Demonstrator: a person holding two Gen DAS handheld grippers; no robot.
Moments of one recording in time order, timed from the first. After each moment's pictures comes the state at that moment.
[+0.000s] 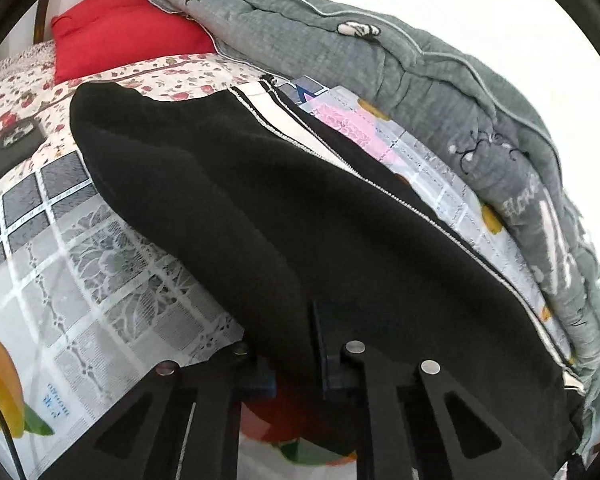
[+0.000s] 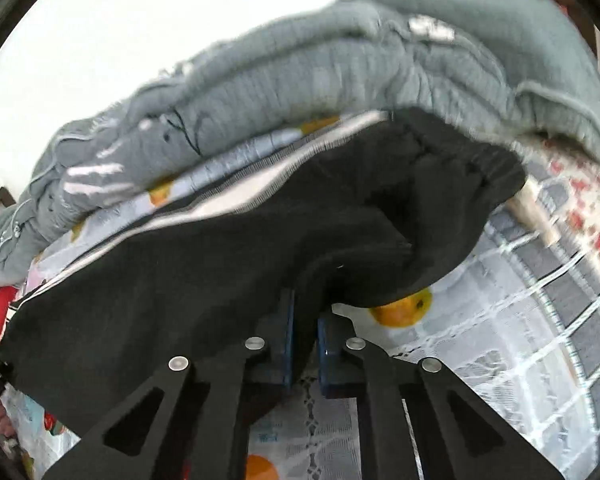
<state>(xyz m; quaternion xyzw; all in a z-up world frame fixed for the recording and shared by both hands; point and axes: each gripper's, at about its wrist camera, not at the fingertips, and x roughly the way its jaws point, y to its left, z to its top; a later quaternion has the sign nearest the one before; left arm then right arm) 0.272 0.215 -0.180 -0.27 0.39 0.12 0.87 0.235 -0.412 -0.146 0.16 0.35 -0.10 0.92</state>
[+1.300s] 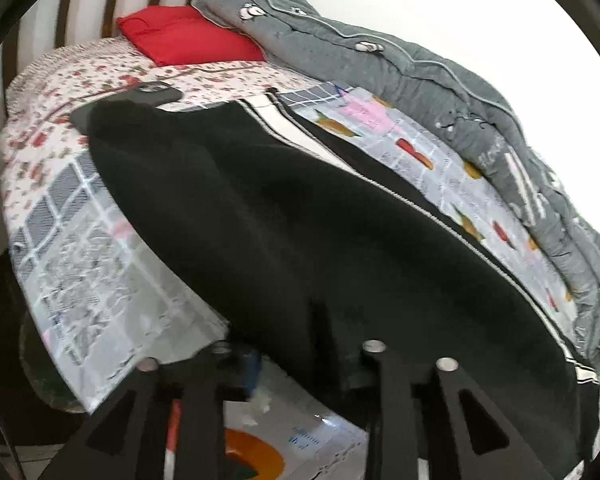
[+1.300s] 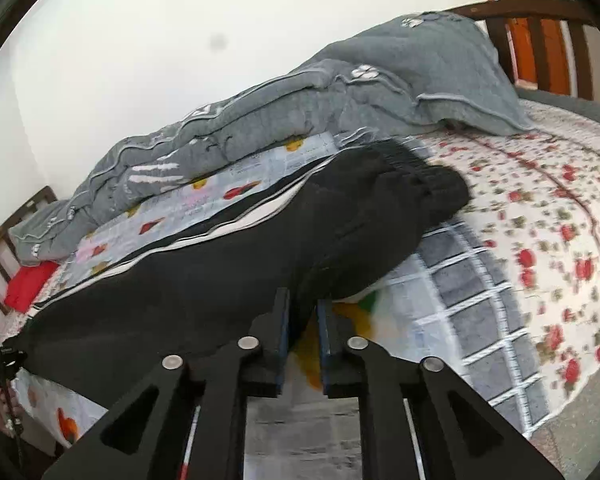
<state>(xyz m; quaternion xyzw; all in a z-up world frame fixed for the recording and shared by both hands) 0.076 0.197 -0.172 -0.24 0.39 0.14 0.88 -0.014 -0.442 -0.128 0.17 0.29 -0.08 0.94</state>
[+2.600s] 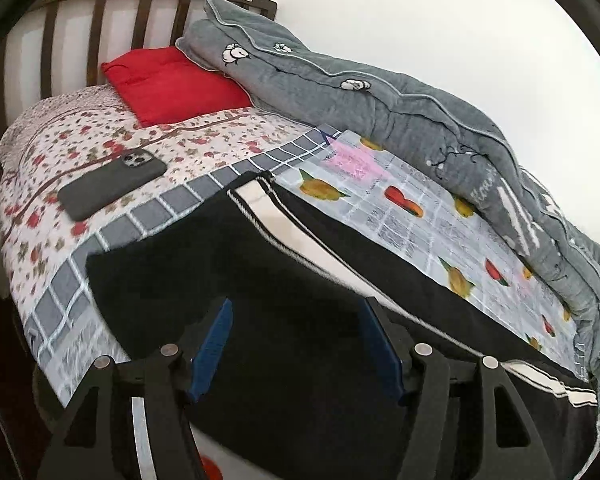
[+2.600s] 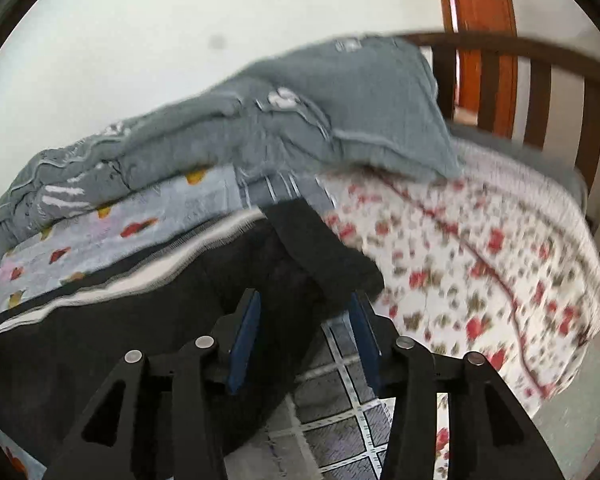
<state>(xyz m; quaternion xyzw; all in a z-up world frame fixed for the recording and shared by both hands) 0.117 0.218 -0.121 -0.21 0.35 0.14 0.90 0.023 -0.513 -0.092 0.11 0.30 -0.21 0.92</state>
